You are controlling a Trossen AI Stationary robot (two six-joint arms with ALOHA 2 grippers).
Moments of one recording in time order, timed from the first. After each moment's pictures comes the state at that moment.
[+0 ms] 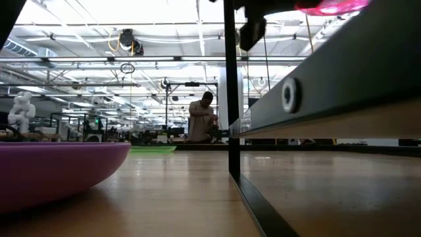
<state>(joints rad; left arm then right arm) -0.15 1.99 1.61 -0.14 0.25 -0.39 0.35 0.65 0.79 -0.11 0.58 0.38</state>
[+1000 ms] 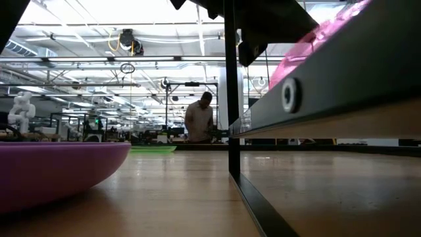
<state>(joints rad) -0.15 2.03 1.61 -0.20 0.26 -0.25 0.35 0.65 0.79 -0.12 0.58 0.37</state>
